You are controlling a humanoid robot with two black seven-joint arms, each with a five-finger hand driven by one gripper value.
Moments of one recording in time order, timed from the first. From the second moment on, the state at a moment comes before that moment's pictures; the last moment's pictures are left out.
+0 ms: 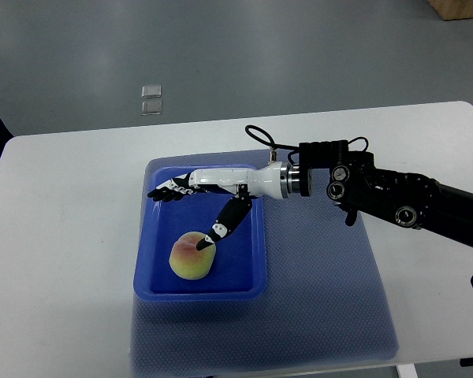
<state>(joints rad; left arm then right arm) 0.04 0.00 -0.04 -0.13 0.01 -0.03 0.13 0.97 -0.18 0.34 1.00 -1.03 0.45 0.41</state>
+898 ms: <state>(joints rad) 0.04 0.00 -0.04 -0.13 0.01 -0.03 0.13 0.86 -0.29 0.39 0.63 0.09 0.52 0.19</state>
